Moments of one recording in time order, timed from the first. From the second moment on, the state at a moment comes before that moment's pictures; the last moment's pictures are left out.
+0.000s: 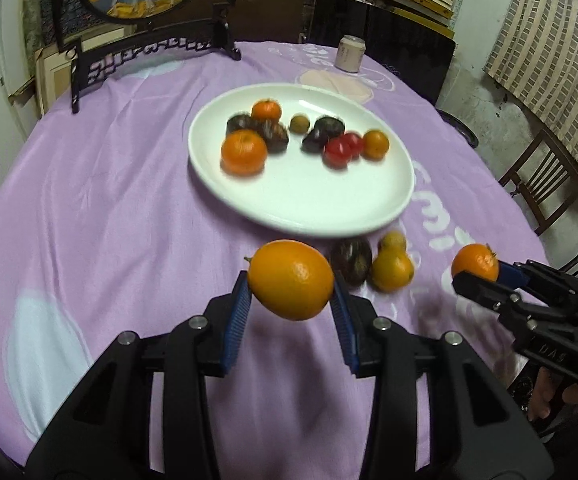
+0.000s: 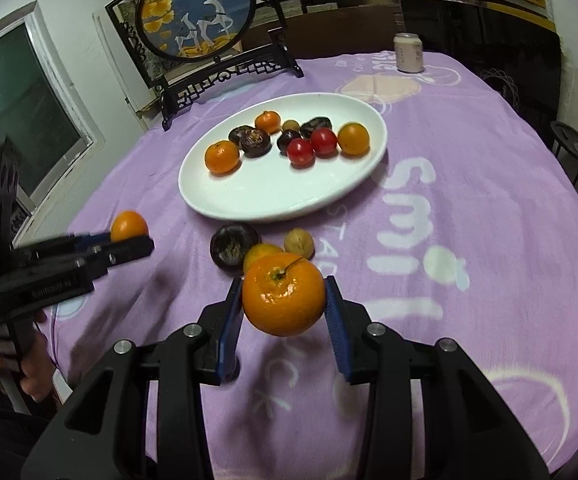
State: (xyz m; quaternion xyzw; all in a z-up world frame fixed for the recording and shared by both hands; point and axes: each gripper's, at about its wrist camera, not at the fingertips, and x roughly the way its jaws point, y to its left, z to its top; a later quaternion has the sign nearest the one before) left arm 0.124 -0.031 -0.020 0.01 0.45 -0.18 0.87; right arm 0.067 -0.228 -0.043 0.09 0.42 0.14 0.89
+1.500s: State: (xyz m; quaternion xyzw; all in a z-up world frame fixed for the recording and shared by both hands) left arm 0.113 -0.031 -0.006 0.01 0.41 -0.13 0.90; right arm 0.055 -0.220 0.000 0.03 0.34 0.09 0.94
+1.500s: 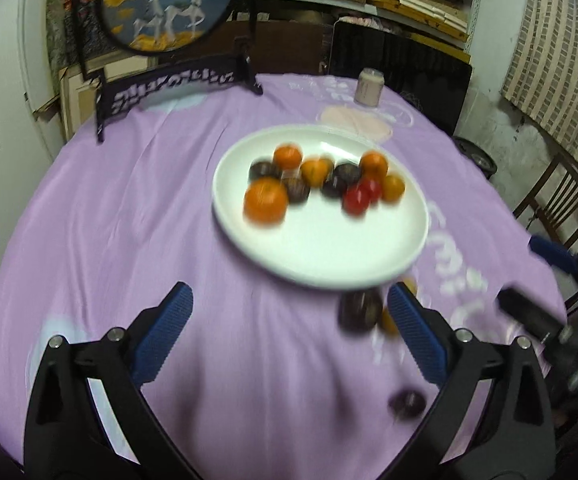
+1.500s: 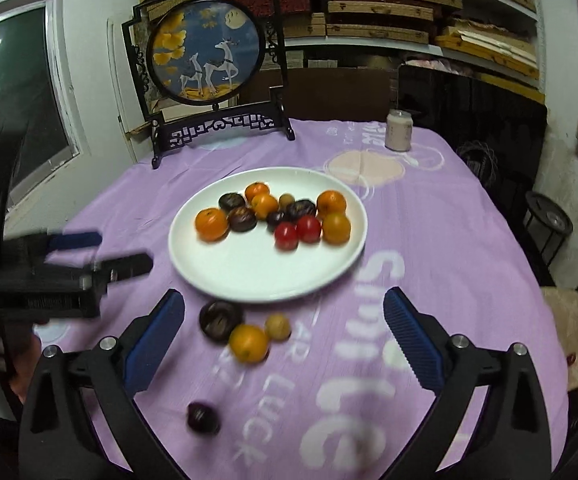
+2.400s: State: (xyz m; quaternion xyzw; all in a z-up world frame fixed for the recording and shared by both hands) left arm 0.072 0.017 -0.025 -0.02 0.43 -0.11 0.89; right arm 0.105 -0.181 -0.090 0.04 0.45 0.13 0.88
